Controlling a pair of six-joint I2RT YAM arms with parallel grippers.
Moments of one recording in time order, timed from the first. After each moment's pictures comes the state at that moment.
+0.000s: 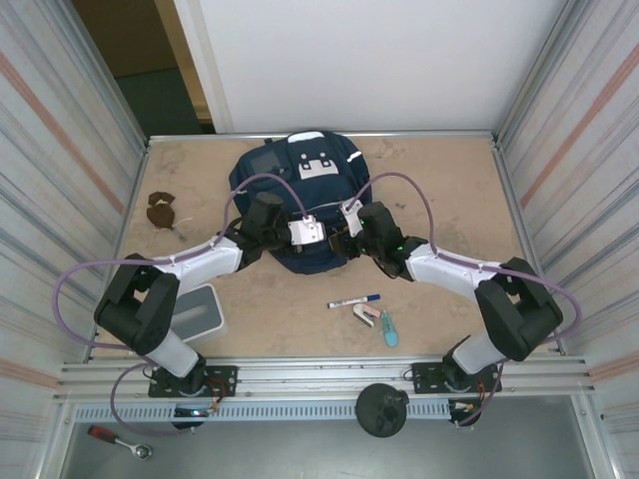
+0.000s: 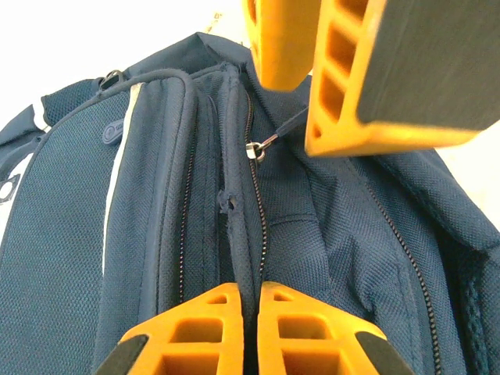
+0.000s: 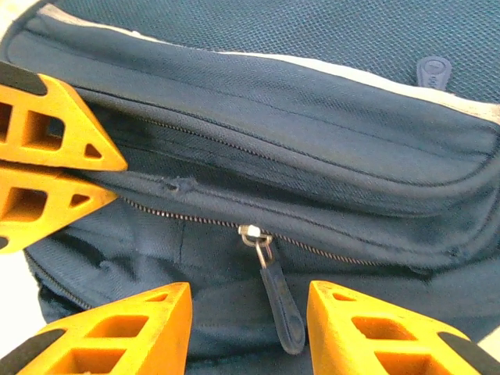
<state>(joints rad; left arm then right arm) -0.57 1.57 0.88 0.03 0.31 0.87 0.66 1.52 0.82 0.05 -0.03 0.11</state>
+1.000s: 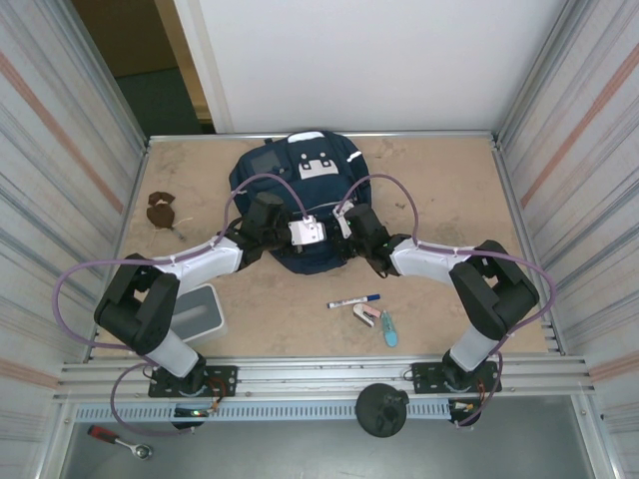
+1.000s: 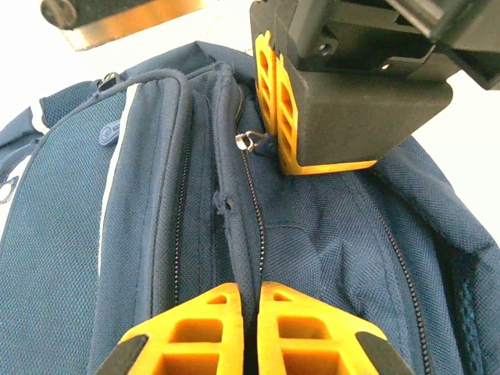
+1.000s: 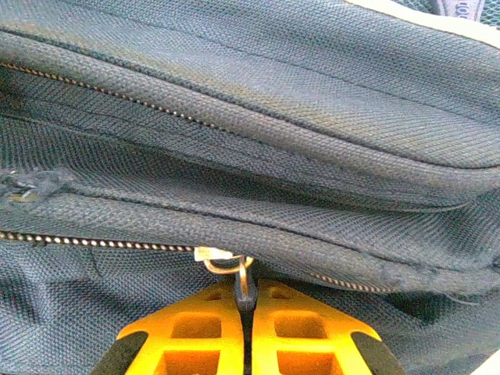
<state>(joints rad) -0.57 1.57 0.88 0.03 0.31 0.87 0.67 1.66 0.87 0.05 0.08 0.10</state>
